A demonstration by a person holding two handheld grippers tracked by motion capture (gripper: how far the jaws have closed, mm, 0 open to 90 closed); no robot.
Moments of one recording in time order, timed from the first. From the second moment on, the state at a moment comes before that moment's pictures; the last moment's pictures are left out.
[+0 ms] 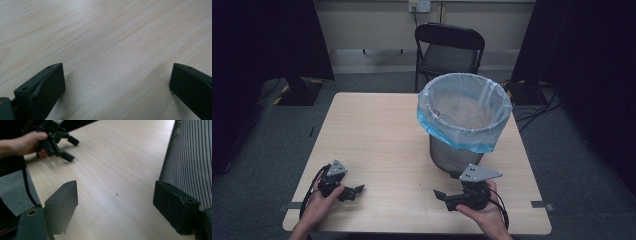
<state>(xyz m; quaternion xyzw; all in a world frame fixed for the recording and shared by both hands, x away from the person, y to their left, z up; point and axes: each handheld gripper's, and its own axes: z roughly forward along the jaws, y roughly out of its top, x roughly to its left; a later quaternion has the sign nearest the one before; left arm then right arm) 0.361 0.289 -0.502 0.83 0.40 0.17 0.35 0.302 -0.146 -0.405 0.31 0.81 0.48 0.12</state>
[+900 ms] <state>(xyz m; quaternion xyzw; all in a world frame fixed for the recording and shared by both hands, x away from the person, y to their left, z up) 0.360 0.289 -0.502 0.83 0.40 0.17 0.35 0.329 -0.172 -0.475 0.40 0.82 0.40 0.12</state>
